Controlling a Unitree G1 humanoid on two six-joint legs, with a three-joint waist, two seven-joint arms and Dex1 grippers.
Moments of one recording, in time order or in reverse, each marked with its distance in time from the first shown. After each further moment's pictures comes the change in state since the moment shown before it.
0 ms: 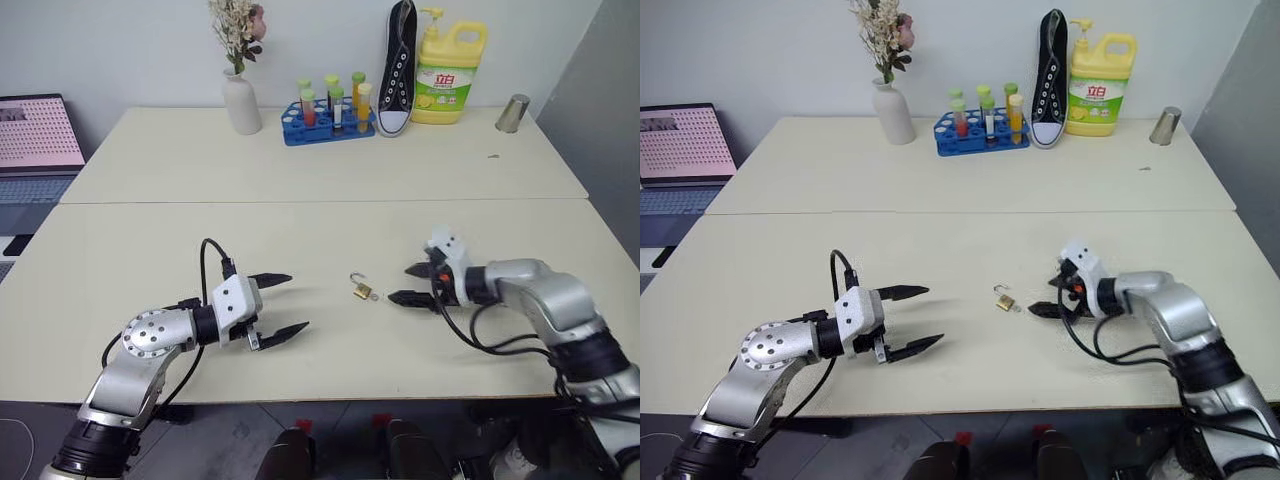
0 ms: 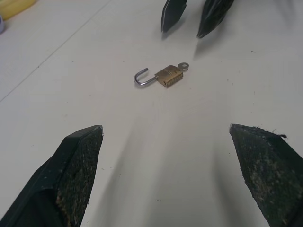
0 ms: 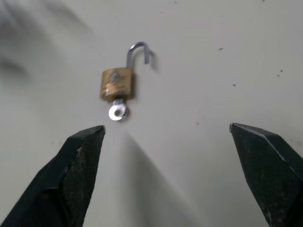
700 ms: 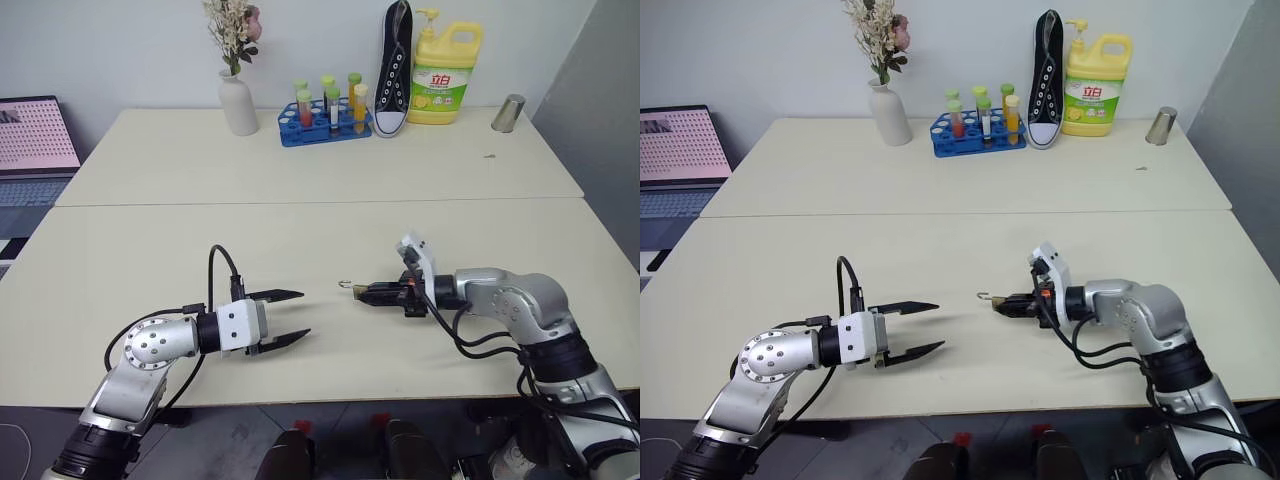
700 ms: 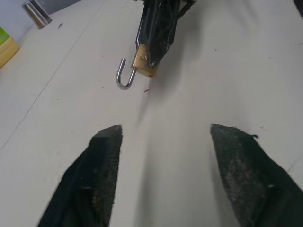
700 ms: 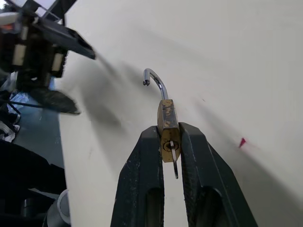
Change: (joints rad) left arm 0.040 -0.001 -0.016 0.056 0.097 -0.326 -0.049; right arm -0.160 0.245 0.023 0.205 0.229 0.255 -0.093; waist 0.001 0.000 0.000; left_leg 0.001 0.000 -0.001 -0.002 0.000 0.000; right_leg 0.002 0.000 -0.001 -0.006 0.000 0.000
